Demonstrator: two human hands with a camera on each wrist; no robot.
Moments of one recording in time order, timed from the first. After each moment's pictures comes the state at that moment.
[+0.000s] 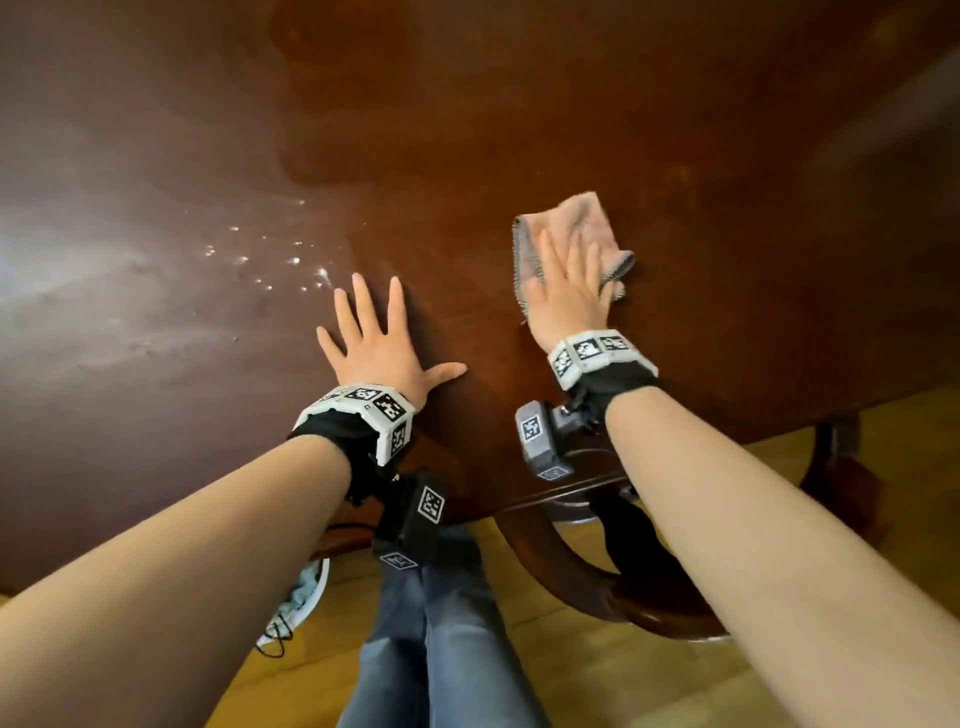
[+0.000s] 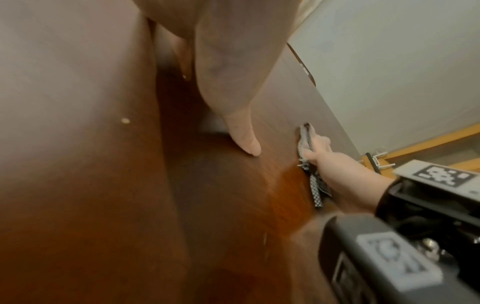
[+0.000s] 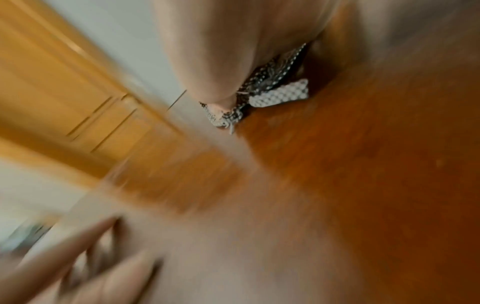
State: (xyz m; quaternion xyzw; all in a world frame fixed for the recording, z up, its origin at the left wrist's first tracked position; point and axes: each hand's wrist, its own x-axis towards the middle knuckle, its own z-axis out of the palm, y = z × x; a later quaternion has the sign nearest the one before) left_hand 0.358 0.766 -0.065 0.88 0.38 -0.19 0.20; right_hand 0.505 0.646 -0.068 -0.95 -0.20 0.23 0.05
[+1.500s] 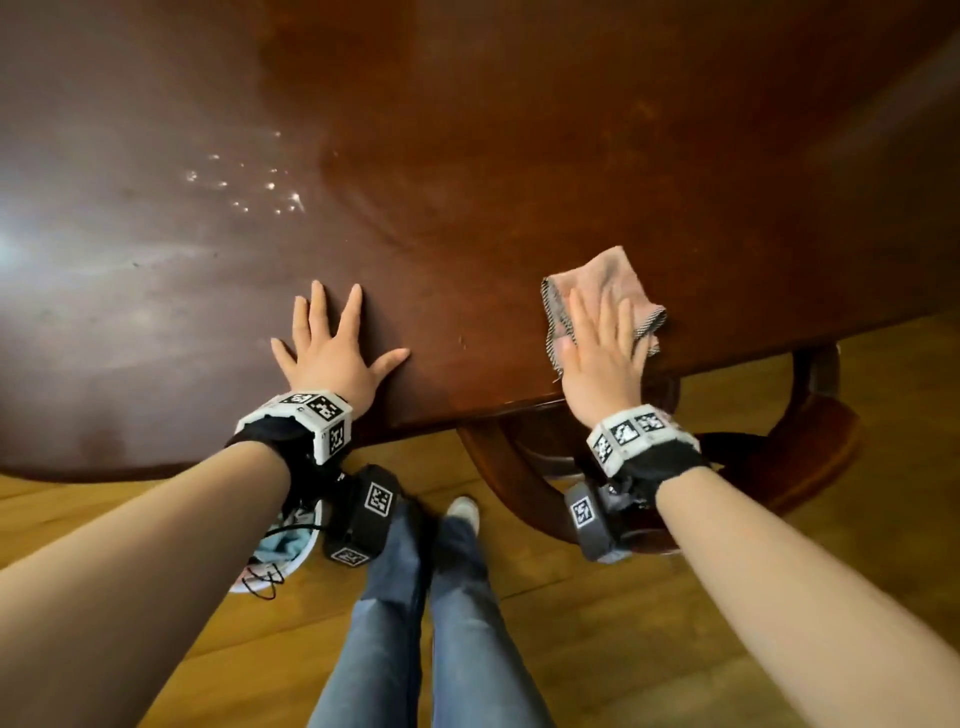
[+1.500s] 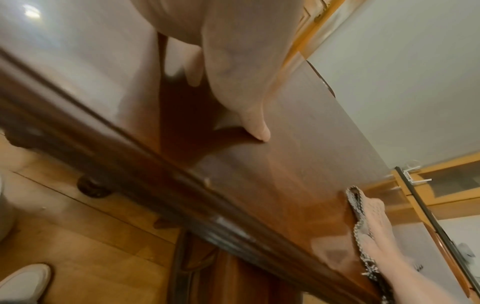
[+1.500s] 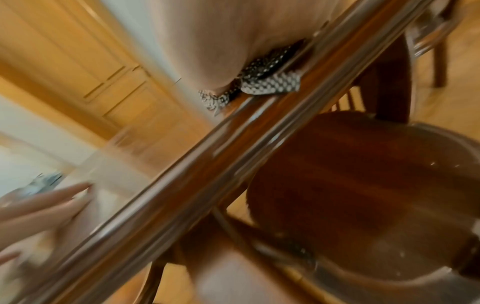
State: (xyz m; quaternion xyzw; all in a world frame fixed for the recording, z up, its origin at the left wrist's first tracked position) left_hand 0.276 0.715 -0.071 0.88 0.41 -0.14 0.21; right_hand 0.423 0.492 -0.070 -0.95 -0.21 0.21 0.07
